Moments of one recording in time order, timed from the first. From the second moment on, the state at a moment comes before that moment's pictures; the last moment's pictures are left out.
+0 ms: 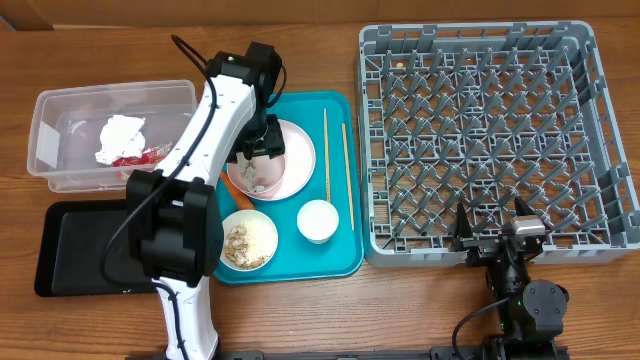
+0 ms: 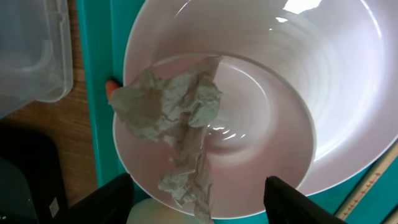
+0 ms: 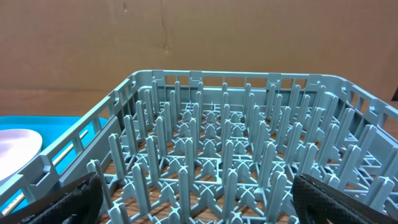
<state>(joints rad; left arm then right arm) -0.25 2.12 1.83 -1.34 -0.11 -0.48 0.02 0.05 0.02 -0.03 -0.07 -0.01</state>
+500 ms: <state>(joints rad) -0.25 2.12 1.83 -1.34 -0.08 -0.50 0.02 0.05 0.02 -0.03 -0.07 -0.01</state>
